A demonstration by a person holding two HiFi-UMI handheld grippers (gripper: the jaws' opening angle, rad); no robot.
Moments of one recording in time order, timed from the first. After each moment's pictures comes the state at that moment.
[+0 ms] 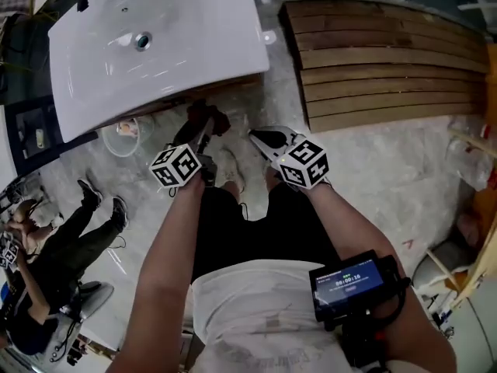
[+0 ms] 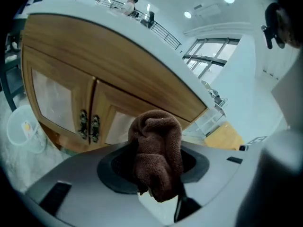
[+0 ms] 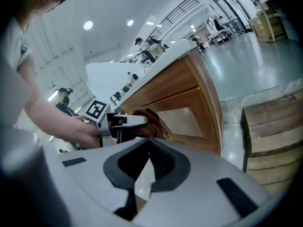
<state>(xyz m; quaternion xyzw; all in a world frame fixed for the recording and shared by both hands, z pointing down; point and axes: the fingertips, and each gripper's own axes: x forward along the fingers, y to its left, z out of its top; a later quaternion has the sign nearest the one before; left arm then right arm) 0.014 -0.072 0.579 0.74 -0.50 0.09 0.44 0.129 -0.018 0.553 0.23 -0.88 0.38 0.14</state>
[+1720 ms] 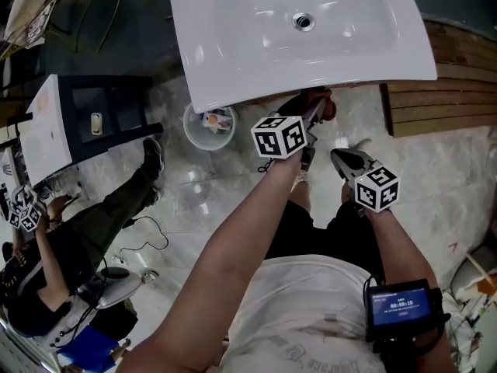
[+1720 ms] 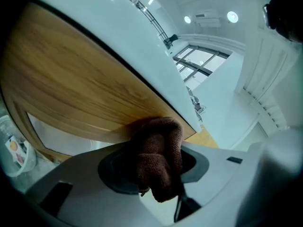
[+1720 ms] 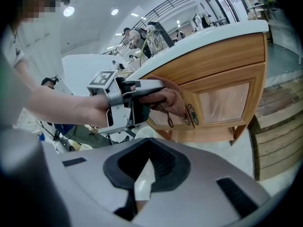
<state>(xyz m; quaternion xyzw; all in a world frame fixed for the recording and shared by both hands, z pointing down) -0.123 -0.097 0.537 0.79 -0.38 0.04 0.48 -0.086 0.046 0.539 0.33 -0.82 0.42 0.21</state>
